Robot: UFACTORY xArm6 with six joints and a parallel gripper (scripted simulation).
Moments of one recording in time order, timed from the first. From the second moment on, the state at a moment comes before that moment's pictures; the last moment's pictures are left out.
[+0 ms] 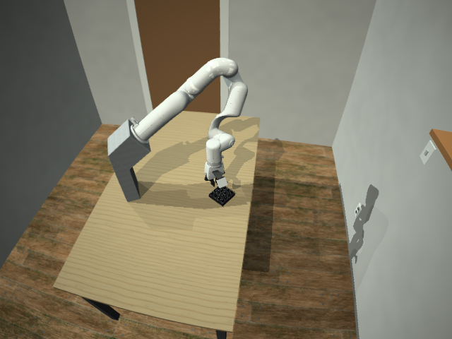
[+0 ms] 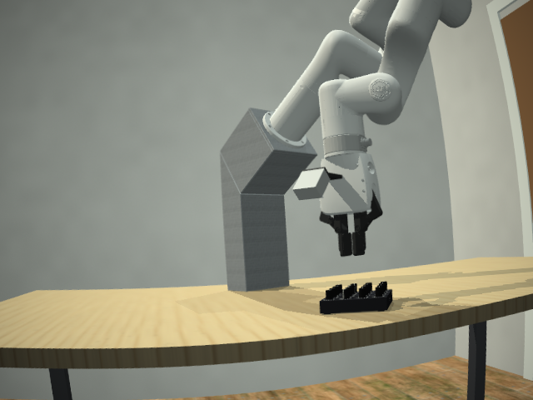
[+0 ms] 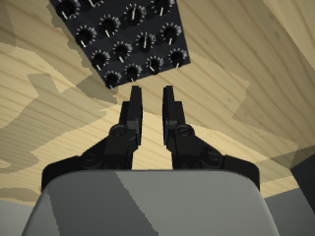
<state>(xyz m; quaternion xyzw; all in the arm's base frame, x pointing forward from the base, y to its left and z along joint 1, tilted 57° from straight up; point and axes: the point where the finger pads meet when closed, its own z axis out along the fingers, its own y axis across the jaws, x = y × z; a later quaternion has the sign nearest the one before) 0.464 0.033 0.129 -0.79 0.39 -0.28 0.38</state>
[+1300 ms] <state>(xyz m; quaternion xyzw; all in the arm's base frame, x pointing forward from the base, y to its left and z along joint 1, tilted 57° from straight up) 0.475 0.039 0.120 -0.79 0.39 -0.28 0.39</state>
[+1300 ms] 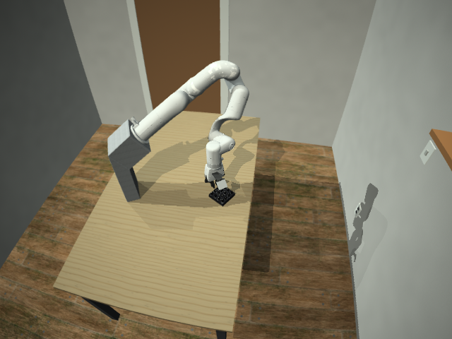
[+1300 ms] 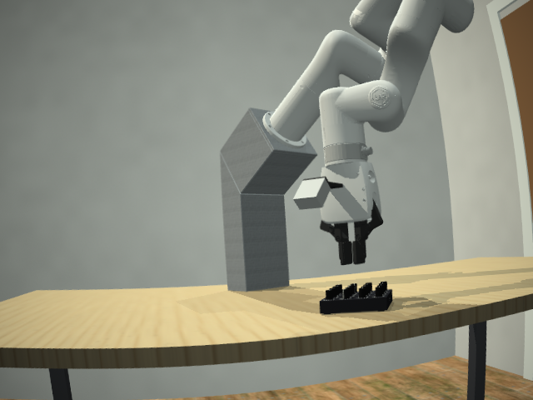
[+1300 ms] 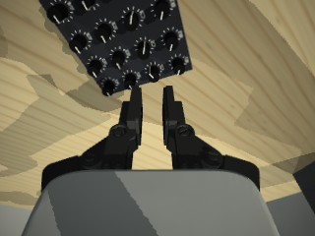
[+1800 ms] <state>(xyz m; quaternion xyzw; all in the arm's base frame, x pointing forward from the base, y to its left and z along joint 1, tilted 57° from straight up) 0.488 0.046 0.110 -0.79 0.39 -0.28 0.39</state>
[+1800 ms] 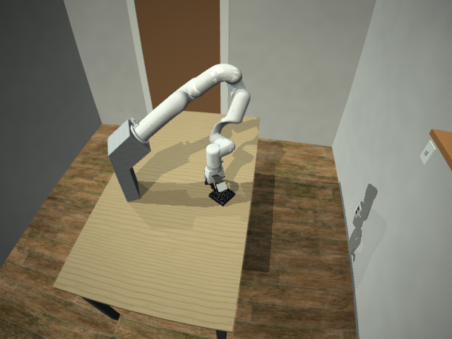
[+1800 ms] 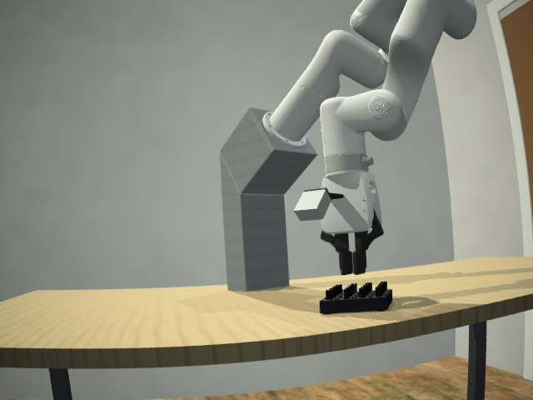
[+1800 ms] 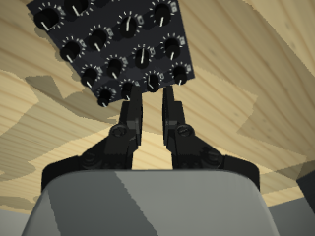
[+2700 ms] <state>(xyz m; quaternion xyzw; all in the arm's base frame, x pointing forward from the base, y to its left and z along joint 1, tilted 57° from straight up) 0.497 0.051 0.102 -0.79 0.39 -0.28 0.39</state>
